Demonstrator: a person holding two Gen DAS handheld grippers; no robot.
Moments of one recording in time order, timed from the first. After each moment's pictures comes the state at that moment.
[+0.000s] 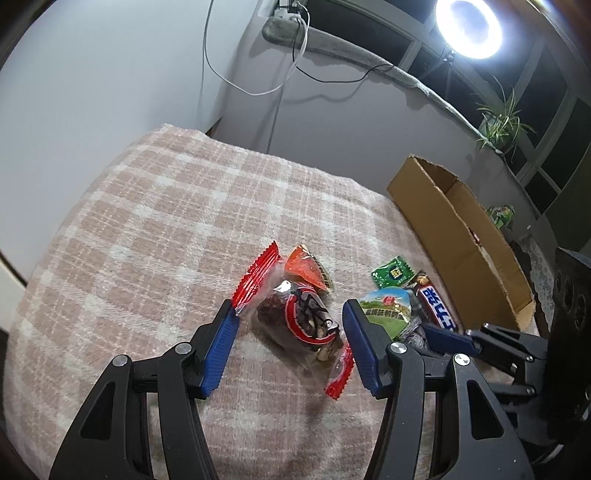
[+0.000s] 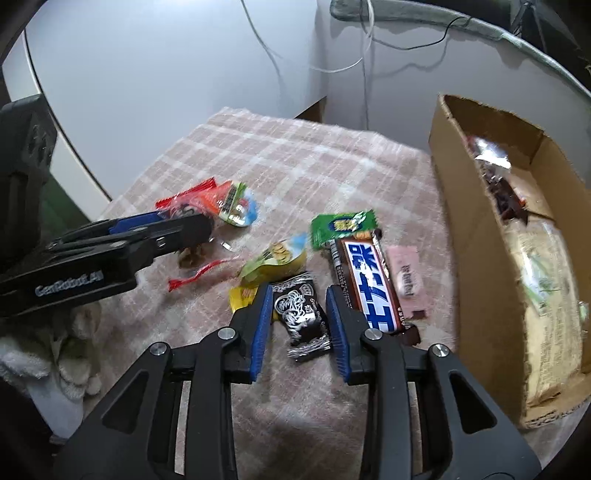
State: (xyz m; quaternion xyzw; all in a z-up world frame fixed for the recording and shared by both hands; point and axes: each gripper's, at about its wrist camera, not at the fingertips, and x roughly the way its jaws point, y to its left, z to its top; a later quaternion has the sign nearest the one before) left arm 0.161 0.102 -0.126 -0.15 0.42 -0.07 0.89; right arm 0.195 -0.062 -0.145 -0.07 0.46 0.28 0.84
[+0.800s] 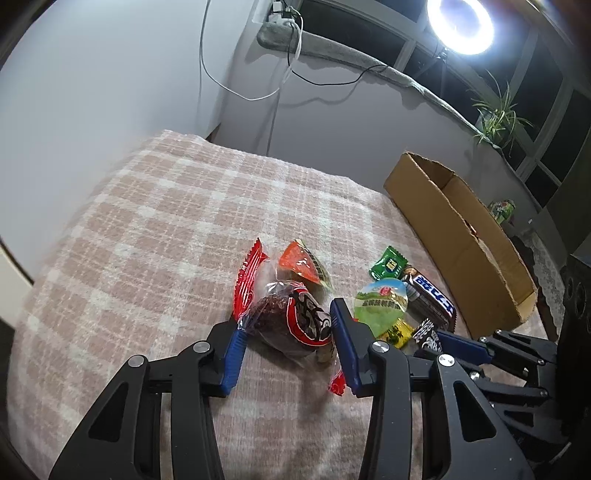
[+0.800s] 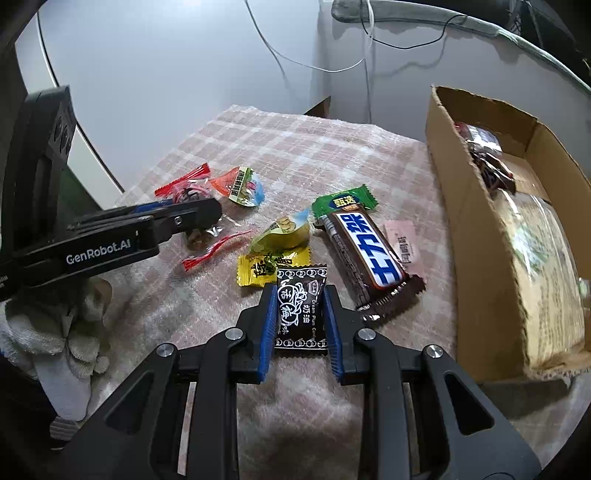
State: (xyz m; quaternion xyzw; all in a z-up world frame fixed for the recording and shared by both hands) left arm 0.146 0.100 -0.122 -0.14 0.41 -0.07 0.90; right arm 0.173 -0.078 -0.141 -0.06 0.45 0.28 0.85
